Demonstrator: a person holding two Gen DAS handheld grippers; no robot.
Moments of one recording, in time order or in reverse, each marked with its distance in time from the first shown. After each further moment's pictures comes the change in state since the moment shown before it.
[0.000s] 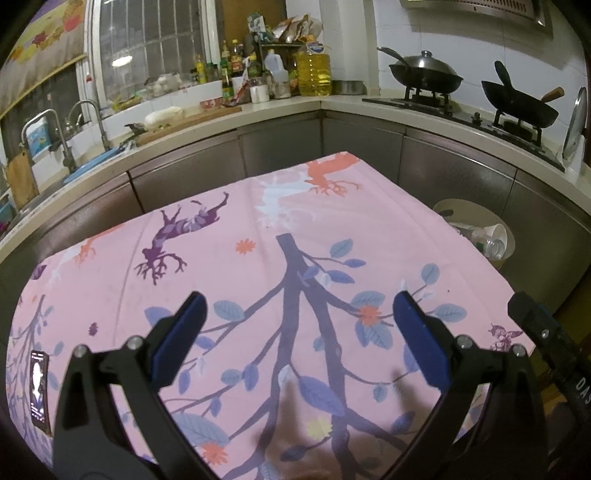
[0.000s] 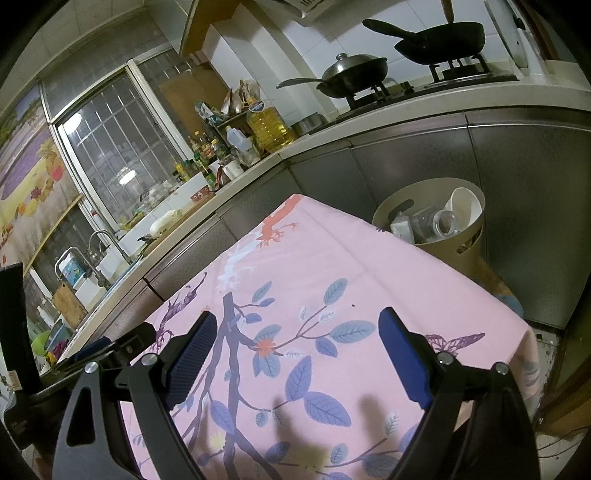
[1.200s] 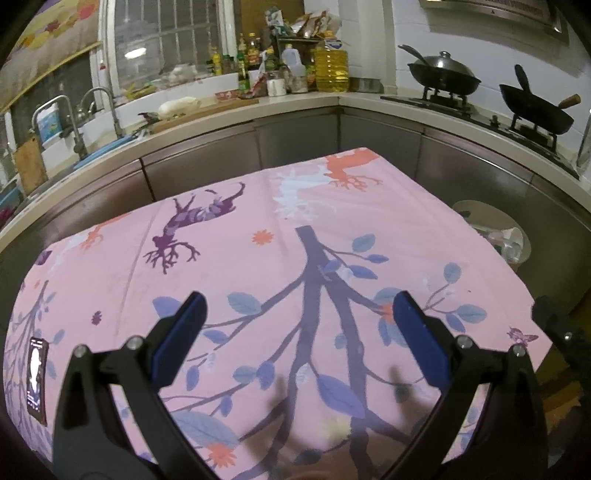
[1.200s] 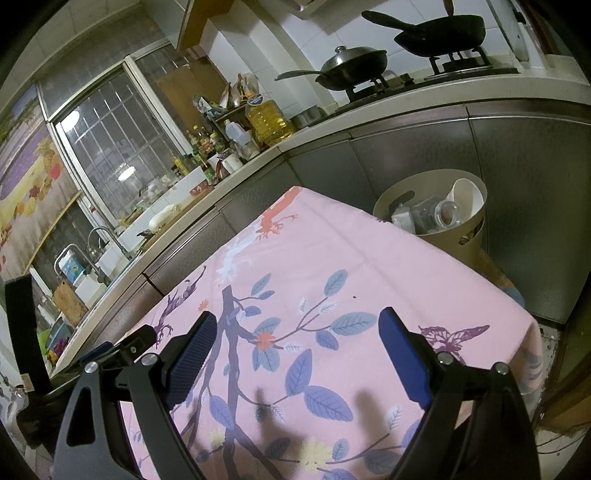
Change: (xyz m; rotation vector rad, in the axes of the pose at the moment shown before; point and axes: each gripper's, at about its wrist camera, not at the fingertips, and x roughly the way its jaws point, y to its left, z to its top) left arm 0.014 0.019 -0.010 -0.043 0.007 0.050; right arm 0.008 -0.003 -0.006 0.002 0.023 0.002
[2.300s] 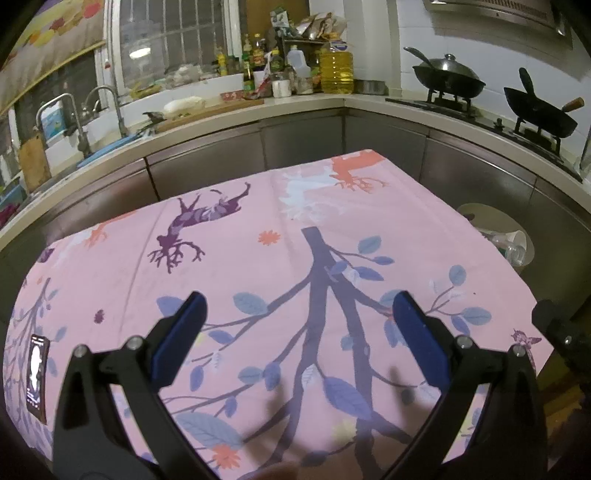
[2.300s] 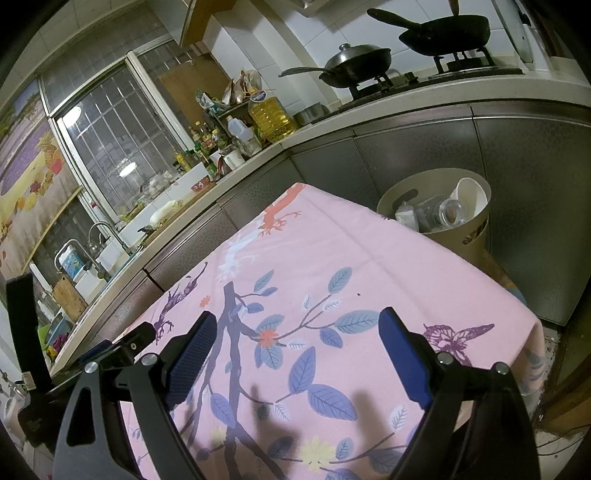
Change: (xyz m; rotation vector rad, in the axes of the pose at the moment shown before) left arm -0.002 0.004 0.001 -0.003 -0.005 0.000; right arm 0.003 0.004 0.001 -0.007 0.016 0.002
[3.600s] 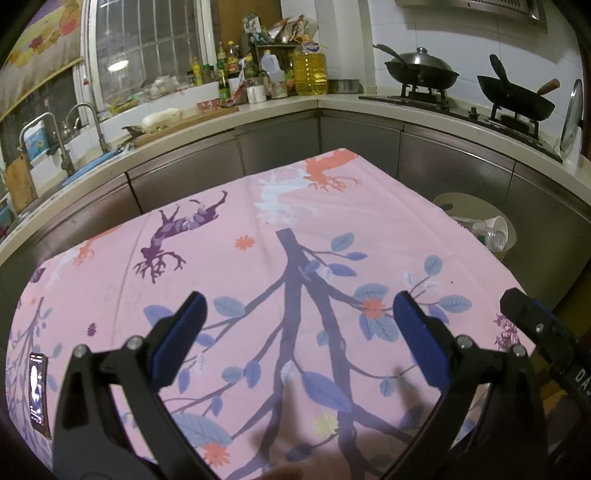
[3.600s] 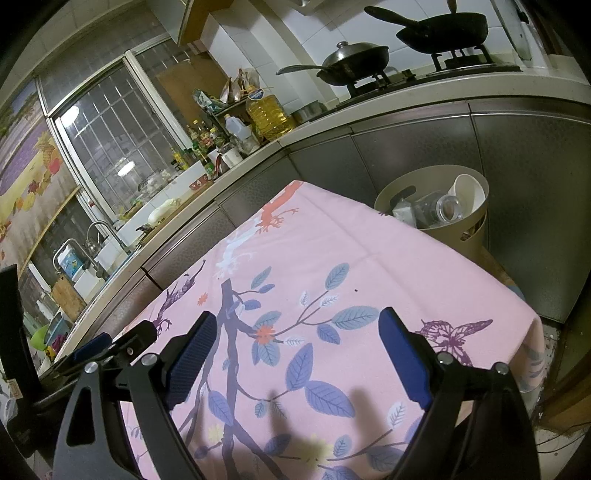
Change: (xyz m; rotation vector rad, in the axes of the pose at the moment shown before) left arm -0.010 -0.020 -0.002 0.072 -0.013 -0.053; right arm 0.003 -0.003 -0.001 0.000 0.003 -0.002
